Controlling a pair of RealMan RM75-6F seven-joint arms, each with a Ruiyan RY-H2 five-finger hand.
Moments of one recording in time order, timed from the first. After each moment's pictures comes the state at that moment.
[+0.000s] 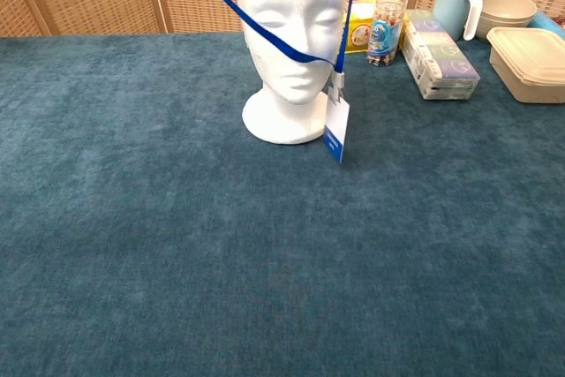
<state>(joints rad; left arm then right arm) -0.88 -1.35 -0.52 -1.76 0.70 1.24 0.44 0.86 -1.18 0.57 -1.88 -0.79 0.95 0.12</state>
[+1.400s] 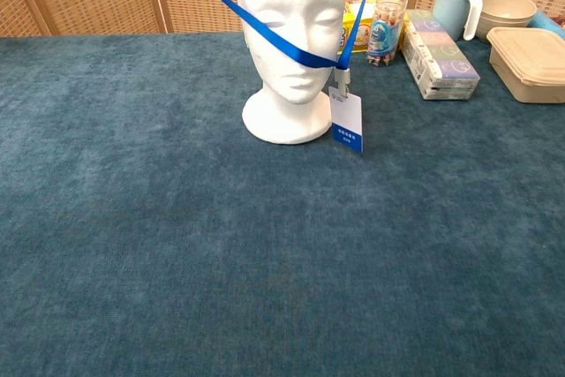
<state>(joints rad) -1.01 -1.55 -0.51 -1.40 0.60 1.16 0.42 1.04 -1.26 0.50 -1.45 -0.55 0.80 0.00</state>
